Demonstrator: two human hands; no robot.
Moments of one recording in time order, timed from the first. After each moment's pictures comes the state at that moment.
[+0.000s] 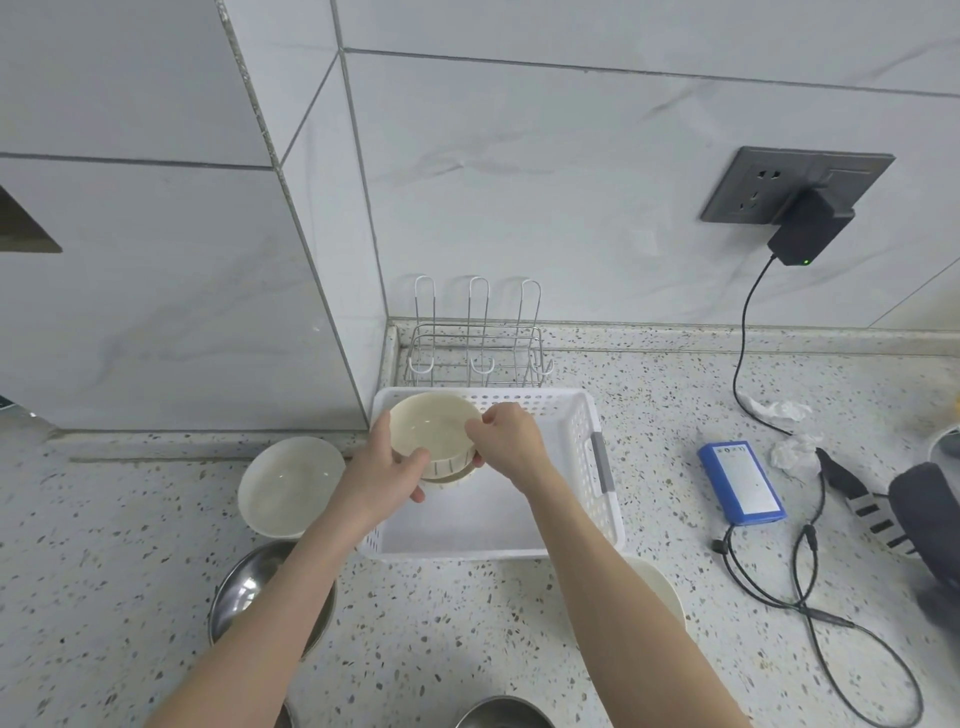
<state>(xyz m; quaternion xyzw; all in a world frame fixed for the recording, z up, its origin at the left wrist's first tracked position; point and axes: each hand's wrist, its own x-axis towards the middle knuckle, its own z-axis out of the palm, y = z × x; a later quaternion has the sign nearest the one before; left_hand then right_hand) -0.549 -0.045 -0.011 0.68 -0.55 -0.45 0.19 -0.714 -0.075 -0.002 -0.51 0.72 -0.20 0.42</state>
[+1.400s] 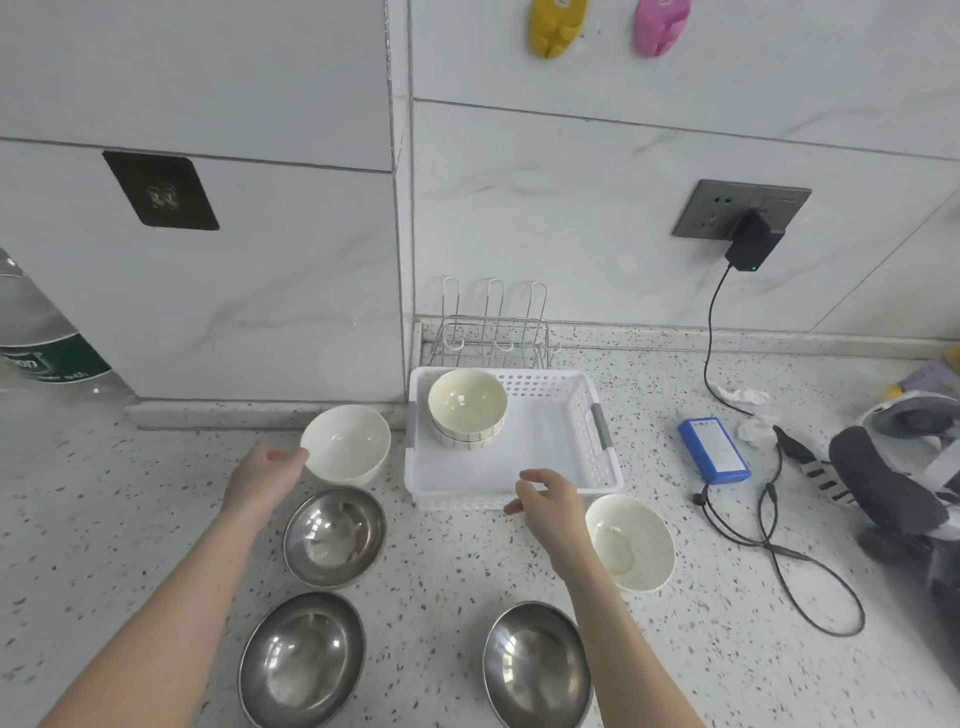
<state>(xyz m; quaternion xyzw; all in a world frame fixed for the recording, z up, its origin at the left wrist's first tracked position) -0.386 -0.003 -0.047 0.81 -0.39 -0.38 0.23 -0.704 0.076 -0.010 -0.37 0.74 -0.33 0.46</state>
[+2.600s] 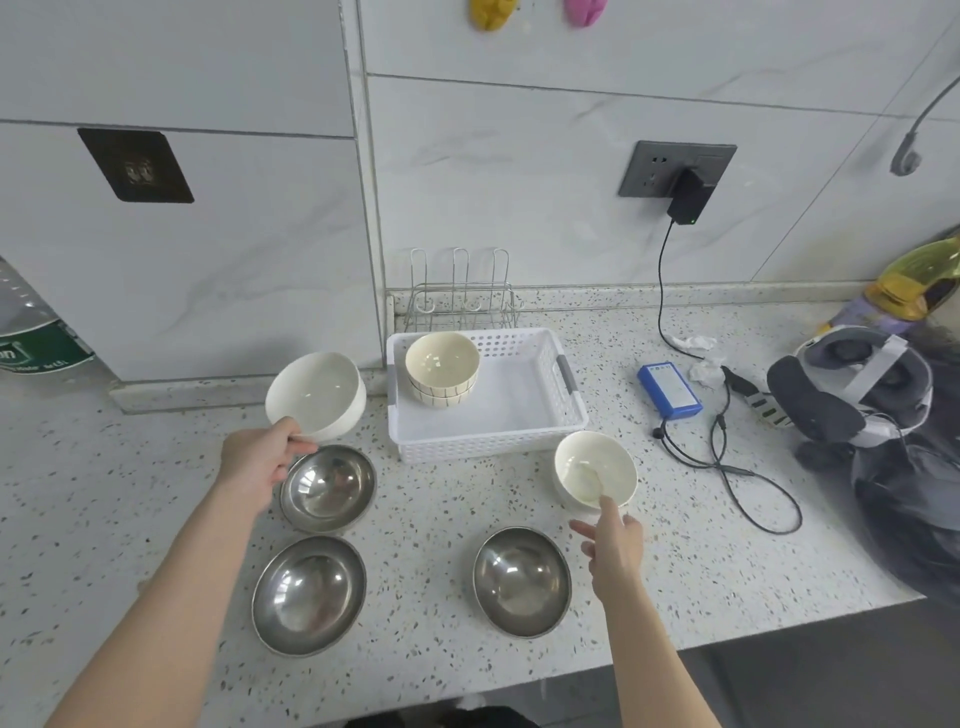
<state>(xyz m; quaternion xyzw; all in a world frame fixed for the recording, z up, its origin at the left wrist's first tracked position) -0.405 0.039 -0.005 0.71 -0.29 -0.51 0.39 -0.757 0.184 -0.046 -0.02 0.77 -0.48 0.42</state>
